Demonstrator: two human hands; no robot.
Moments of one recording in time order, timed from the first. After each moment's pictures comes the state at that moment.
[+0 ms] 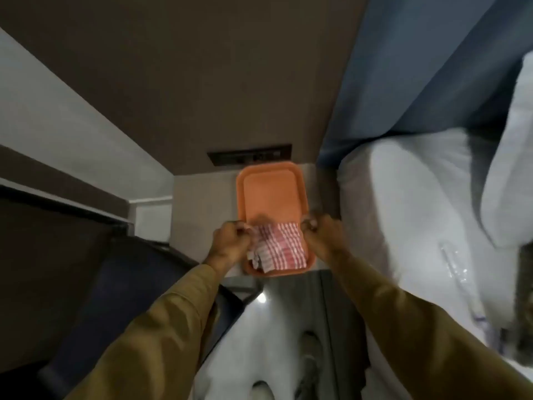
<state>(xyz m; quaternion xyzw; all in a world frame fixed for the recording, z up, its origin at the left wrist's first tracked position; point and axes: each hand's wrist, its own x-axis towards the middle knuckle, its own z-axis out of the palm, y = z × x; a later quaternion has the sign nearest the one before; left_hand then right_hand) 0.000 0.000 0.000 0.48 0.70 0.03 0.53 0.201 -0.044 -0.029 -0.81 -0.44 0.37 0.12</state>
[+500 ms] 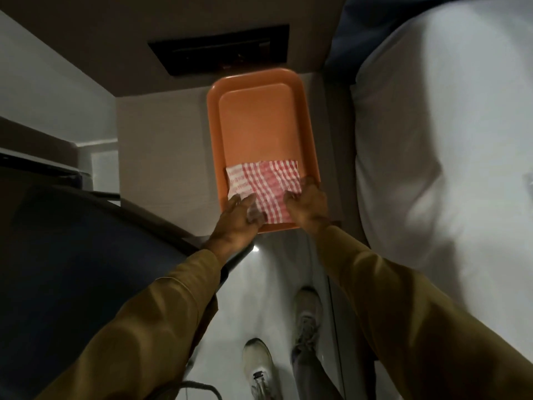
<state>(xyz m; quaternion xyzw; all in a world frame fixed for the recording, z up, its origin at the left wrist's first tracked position) 0.010 -0.042 -0.170 0.59 0.62 -0.13 0.51 0.169 -0.058 -0.209 -0.83 -0.31 0.45 0.16</state>
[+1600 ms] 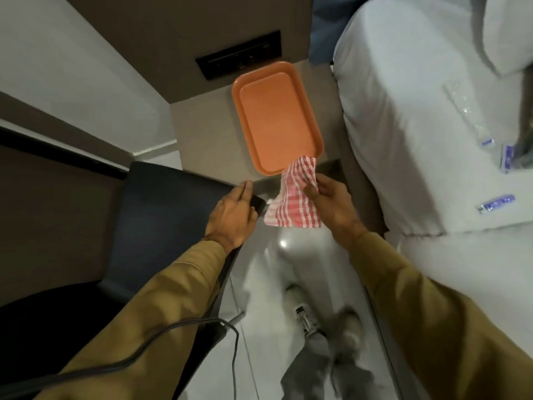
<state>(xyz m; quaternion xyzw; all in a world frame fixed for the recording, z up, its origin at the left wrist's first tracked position) -0.117 -0.180 -0.007 0.80 0.51 -0.20 0.26 0.084 -0.266 0.005 -0.70 -0.22 0.54 0.42</state>
